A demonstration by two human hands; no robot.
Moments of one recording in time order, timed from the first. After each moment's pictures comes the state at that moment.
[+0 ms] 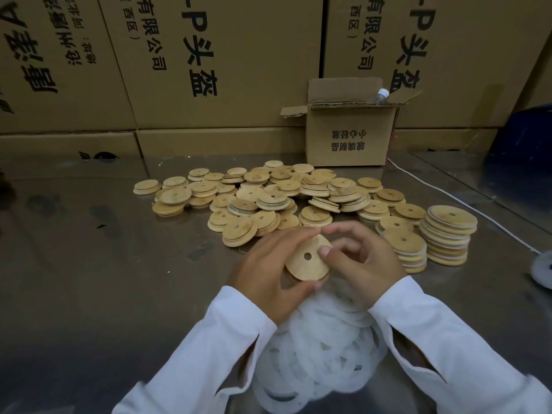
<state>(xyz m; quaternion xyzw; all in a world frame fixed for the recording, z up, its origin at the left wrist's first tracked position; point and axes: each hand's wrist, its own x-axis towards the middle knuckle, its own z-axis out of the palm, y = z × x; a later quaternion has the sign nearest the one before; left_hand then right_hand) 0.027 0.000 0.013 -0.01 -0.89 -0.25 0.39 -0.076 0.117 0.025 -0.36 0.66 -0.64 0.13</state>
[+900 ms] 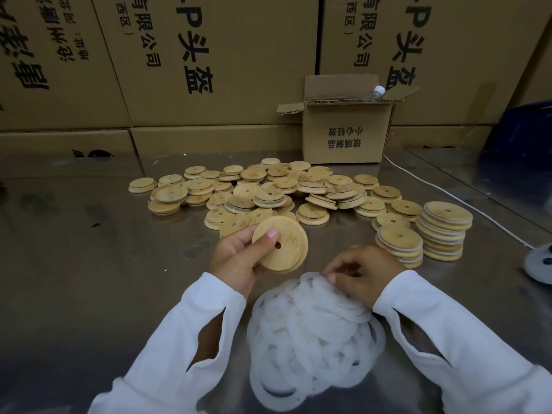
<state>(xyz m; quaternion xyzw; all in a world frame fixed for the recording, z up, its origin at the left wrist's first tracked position) 0.025 -0.019 0.017 0.13 -0.54 -0.78 0.30 -0.100 0.131 0.017 -0.45 0.84 -0.29 0.10</state>
